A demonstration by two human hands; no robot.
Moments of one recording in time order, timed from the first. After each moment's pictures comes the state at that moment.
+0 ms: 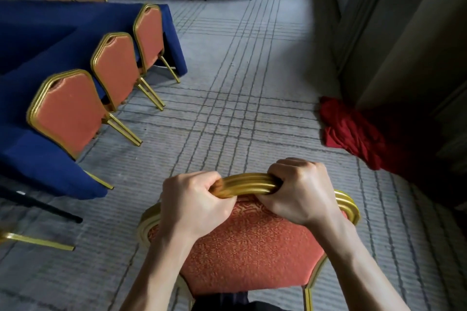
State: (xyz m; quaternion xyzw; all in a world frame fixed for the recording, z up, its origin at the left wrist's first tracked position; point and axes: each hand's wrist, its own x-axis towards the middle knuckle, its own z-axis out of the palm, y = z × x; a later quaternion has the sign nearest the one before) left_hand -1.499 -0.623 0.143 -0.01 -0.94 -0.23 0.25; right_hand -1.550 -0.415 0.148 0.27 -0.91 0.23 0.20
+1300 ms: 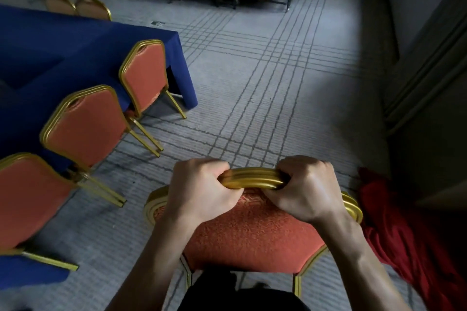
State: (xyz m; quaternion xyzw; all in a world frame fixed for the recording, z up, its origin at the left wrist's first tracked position) left_hand -2.231 -0.702 0.168 -0.02 -0.94 -0.22 0.26; right_hand -2.296 -0.498 0.166 0.30 -0.90 0.25 0.17
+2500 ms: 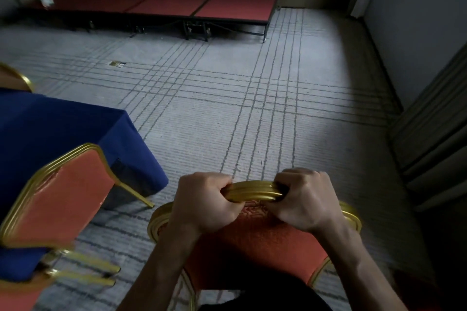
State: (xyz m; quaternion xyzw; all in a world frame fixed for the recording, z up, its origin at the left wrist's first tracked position) left_hand -2.959 -0.878 0.139 -0.05 -0.95 -0.24 0.19; right_hand -3.003 -0.665 0.142 0.25 -0.93 0.21 0.15
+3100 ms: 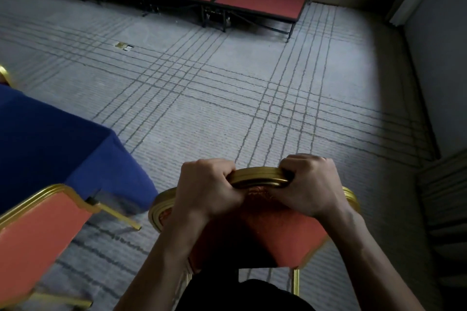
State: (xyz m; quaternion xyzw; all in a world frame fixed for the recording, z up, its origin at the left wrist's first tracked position) left_hand -3.278 -0.976 0.126 0.03 -0.95 -0.23 0.22; right_hand -3.350 -0.773 0.135 0.32 -0.91 0.19 0.16
